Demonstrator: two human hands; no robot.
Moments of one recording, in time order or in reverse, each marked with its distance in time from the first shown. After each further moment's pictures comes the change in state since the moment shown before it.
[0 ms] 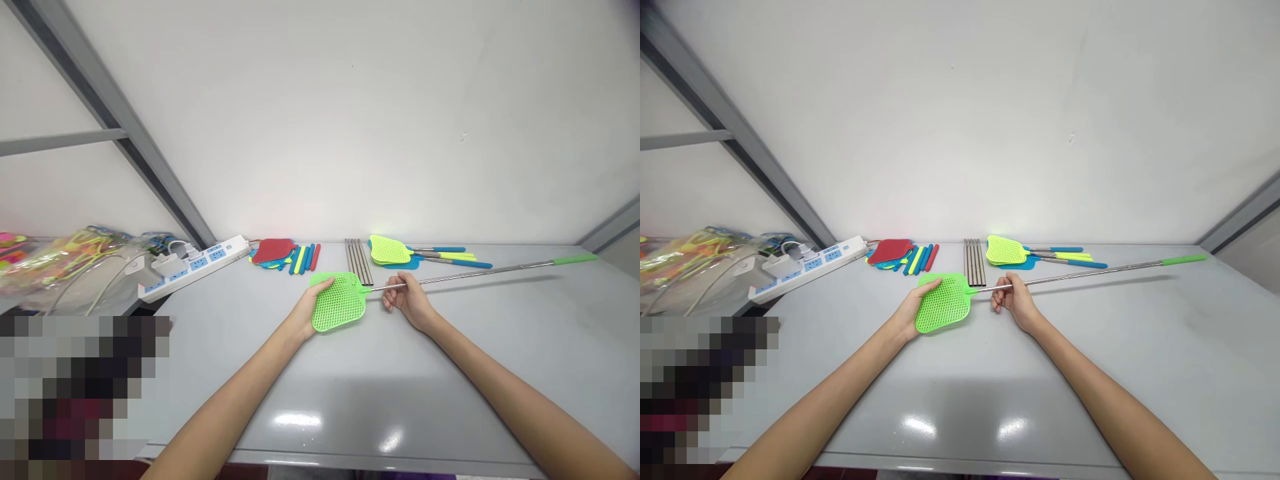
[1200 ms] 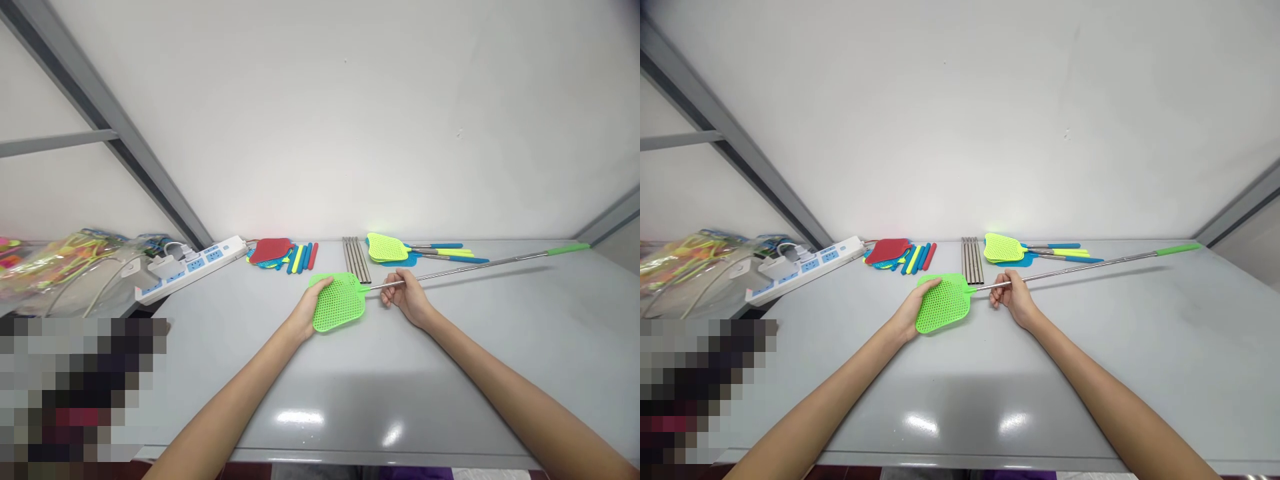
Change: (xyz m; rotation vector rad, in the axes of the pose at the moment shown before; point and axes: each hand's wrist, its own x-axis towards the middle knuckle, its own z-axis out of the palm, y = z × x) left_hand 0.002 -0.005 0.001 0.105 0.125 0.073; right_hand 0.000 -0.002 0.002 0.040 0.057 -0.008
